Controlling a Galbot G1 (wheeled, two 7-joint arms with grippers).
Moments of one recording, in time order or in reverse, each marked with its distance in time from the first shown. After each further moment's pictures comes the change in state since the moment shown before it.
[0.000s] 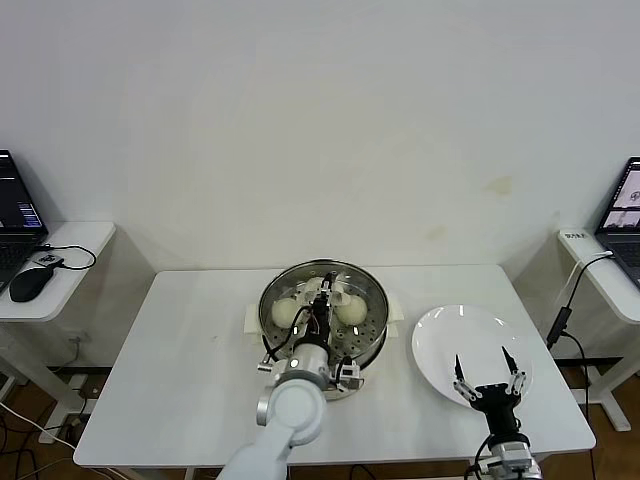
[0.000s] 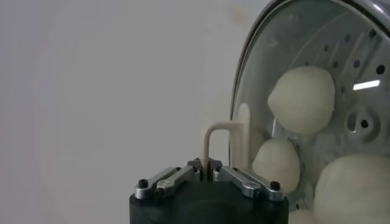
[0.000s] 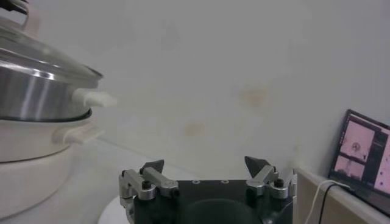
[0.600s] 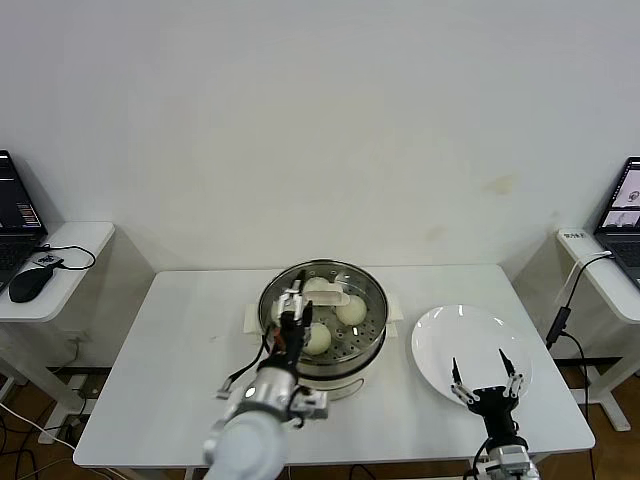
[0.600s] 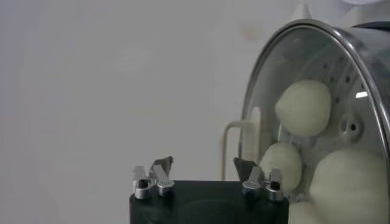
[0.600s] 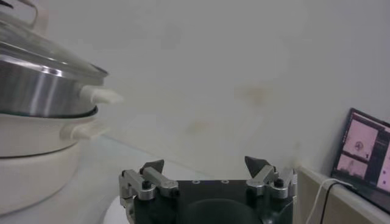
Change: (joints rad) left arm 0.207 0.141 -0.092 -0.306 -0.179 -0.041 -0.054; right arm -0.016 -0.001 -0.010 0.010 0.000 0.000 -0.003
